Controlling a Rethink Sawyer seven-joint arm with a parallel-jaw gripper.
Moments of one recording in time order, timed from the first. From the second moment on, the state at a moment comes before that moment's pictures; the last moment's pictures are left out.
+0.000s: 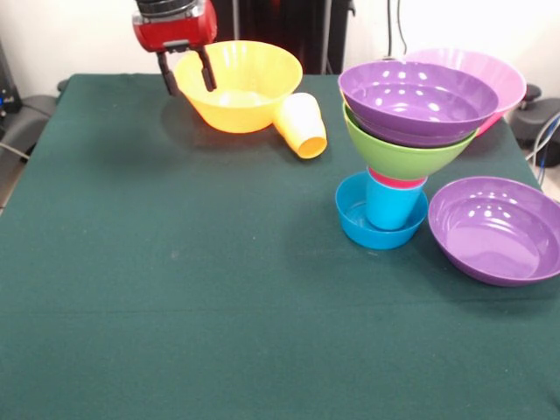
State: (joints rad) arm -1.24 -0.63 0.85 2.08 -0.91 0.56 2.07
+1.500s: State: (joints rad) arm -1.24 -0.56 0.76 2.08 -0.99 0.56 2.07
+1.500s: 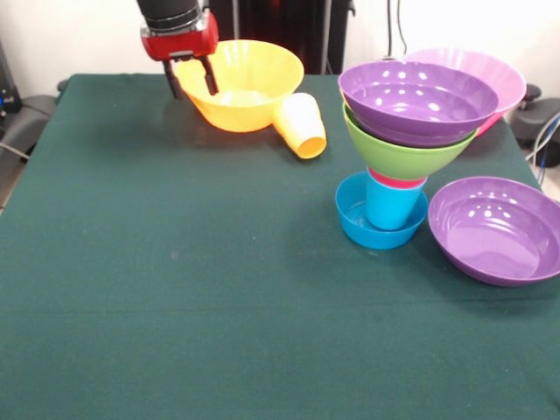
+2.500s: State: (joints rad) arm -1.25 -0.55 0.74 2.06 -1.03 0.56 2.07
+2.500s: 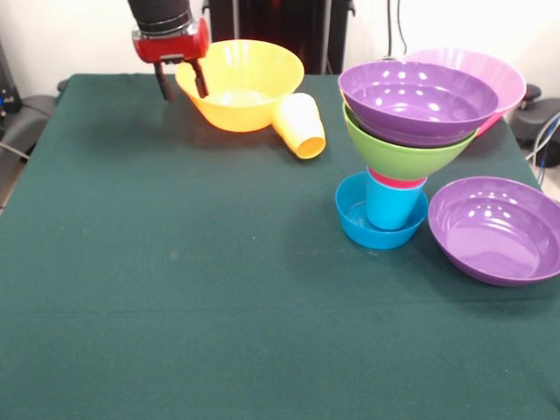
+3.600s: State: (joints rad) arm -1.25 -0.48 0.72 2.04 -1.08 0.56 2.07
